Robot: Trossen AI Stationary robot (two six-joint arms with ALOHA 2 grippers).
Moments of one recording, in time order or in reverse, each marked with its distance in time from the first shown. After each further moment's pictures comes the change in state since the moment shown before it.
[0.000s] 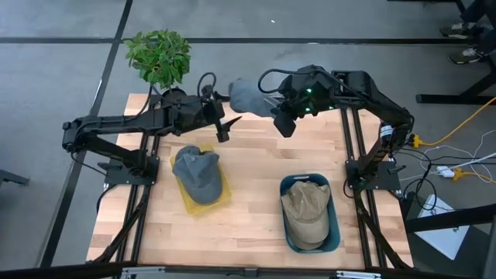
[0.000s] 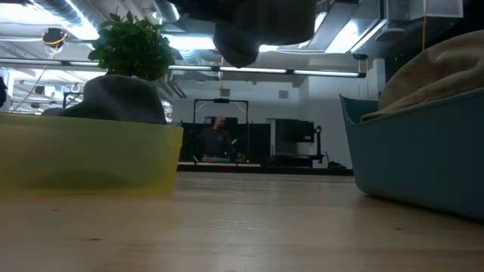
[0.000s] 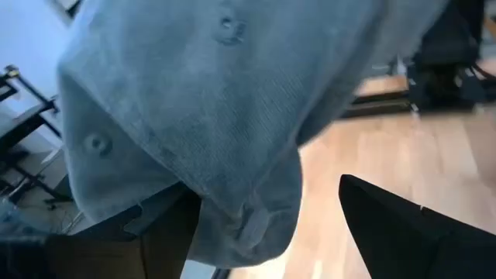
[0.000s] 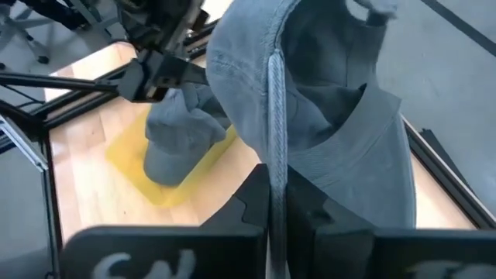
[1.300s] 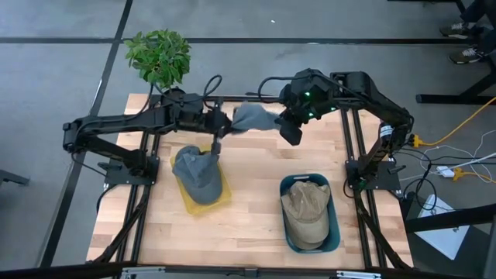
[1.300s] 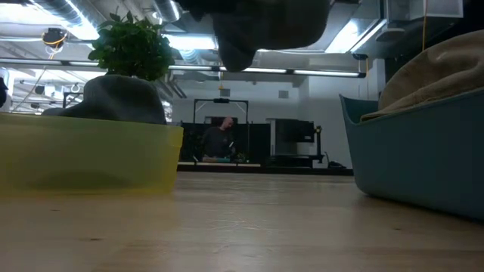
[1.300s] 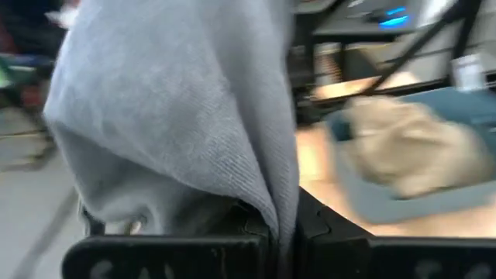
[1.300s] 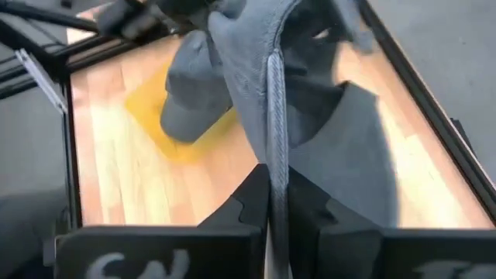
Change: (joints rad) left arm 0.035 0.007 0.001 -0.034 0.455 -0.074; right arm 0.002 0.000 0.000 -0.089 -0.112 -0.093
